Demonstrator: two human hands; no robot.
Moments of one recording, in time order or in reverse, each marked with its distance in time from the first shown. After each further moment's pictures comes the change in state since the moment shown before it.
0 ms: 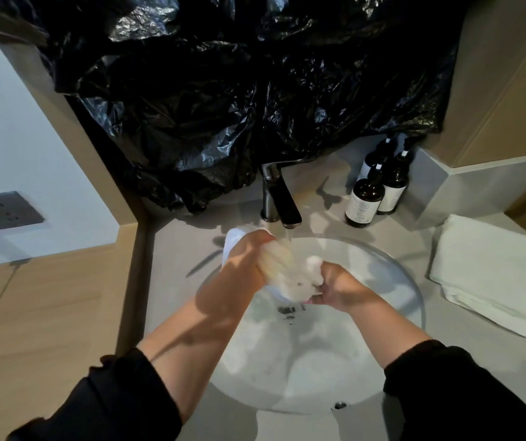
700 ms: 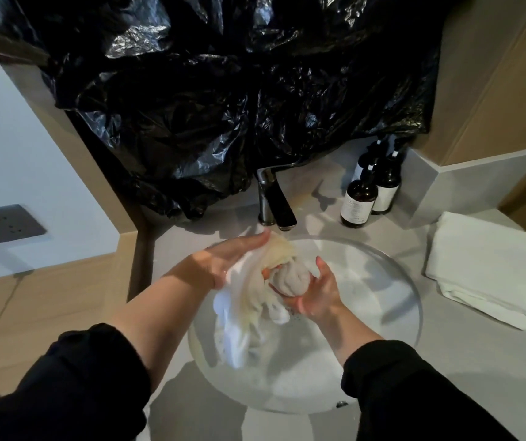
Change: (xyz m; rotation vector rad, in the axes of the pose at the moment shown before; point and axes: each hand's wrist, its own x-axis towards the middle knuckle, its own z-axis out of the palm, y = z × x) left_hand -0.009 0.035 -0.035 0.234 -0.541 -0.244; right_hand 0.023 0.033 0.016 0.893 -0.112 0.085
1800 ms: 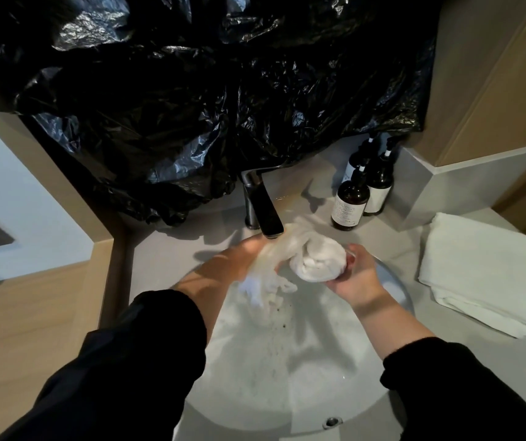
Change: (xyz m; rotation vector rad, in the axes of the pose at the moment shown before) left_hand 0.084 0.011 0.019 0.205 0.285 0.195; right_hand -0.009 -0.085 -0.003 -0.052 0.206 -0.267
